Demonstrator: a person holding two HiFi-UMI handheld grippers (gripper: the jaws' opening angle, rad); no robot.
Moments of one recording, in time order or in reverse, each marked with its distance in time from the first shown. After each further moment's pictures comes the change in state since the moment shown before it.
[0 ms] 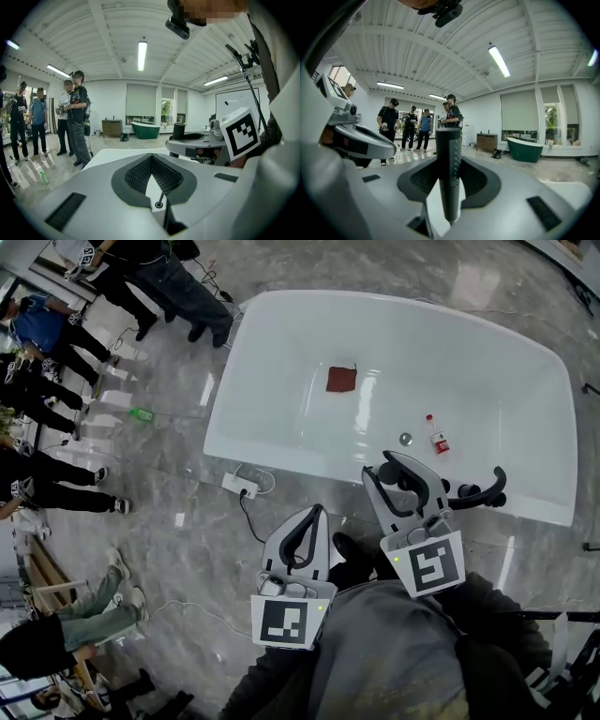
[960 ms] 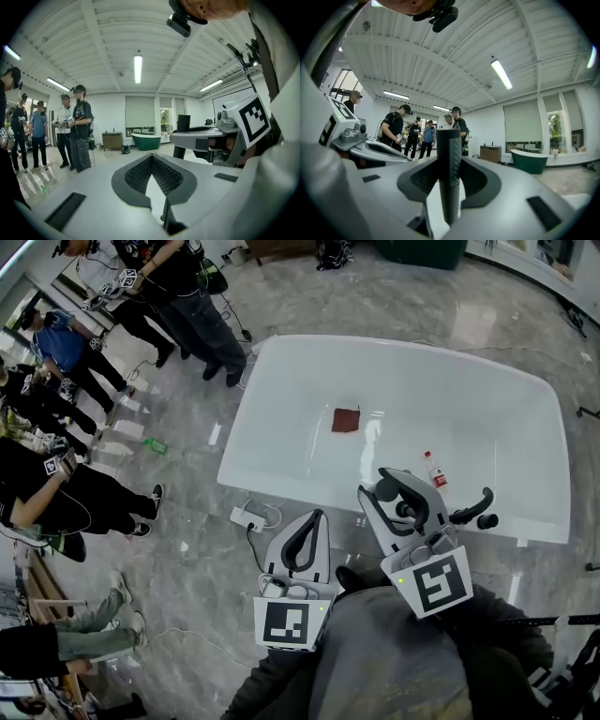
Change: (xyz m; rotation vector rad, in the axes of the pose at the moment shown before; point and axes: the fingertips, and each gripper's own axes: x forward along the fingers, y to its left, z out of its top) left arm -0.009 -0.004 0.044 0.073 -0.136 0.017; right arm -0.029 0.008 0.070 -0.014 -0.158 0.035
